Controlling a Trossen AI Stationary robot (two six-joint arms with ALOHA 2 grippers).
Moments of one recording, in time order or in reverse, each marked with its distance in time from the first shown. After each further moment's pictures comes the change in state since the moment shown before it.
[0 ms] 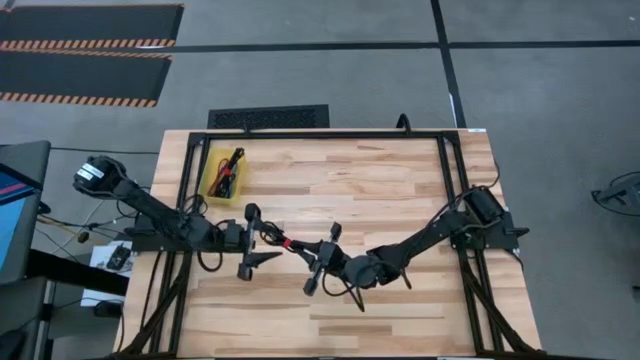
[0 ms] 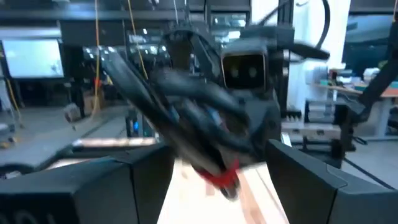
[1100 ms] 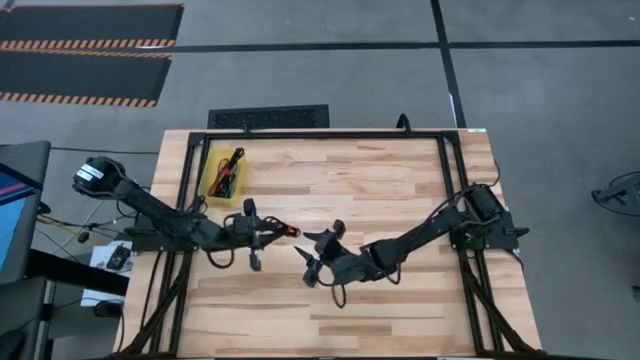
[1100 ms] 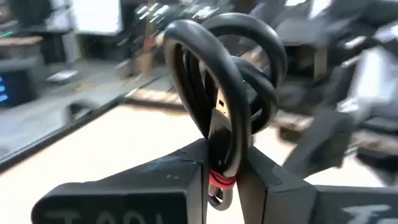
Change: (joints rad) left arm 0.032 -0.001 0.000 -0.174 -0.204 -0.144; right arm -0.033 -0.010 -0.001 -0.343 -0.021 0.282
